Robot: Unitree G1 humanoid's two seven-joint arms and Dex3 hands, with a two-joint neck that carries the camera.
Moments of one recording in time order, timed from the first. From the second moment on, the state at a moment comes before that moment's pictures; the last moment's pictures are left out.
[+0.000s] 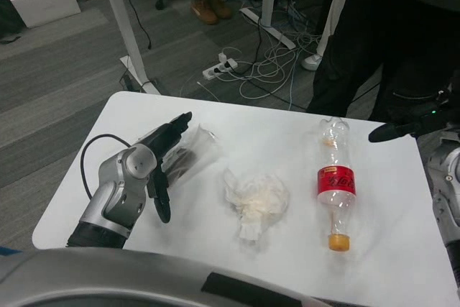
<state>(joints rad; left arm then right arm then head) 0.01 0.07 0.08 -0.12 0.89 0.40 -0.44 -0.44 -0.49 0.19 0.27 0.39 -0.71 -0.27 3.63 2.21</state>
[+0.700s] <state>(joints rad) -0.04 0.13 -0.21 -0.07 1.23 0.65 -0.55 -0.43 -0.50 0.22 0.30 0.46 -0.71 -0.26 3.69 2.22</state>
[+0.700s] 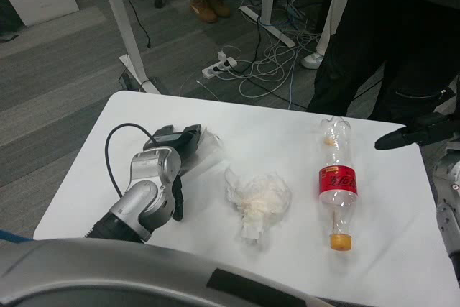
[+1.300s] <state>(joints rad) -0.08 0.14 -0.20 -0.02 1.16 0.67 -0.55 -0.42 -0.50 0.22 0.31 0.48 -0.71 -0.26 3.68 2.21</state>
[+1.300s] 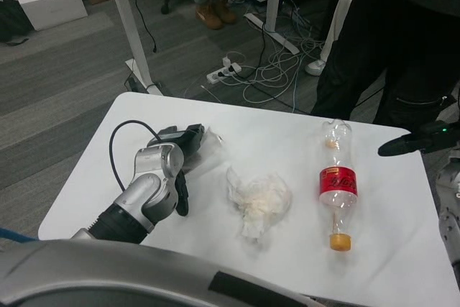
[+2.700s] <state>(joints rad) -0.14 0.34 -0.36 -0.18 0.95 0.99 -0.58 -0.40 -0.51 0.23 0.31 0.49 -0.71 -0.25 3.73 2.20</state>
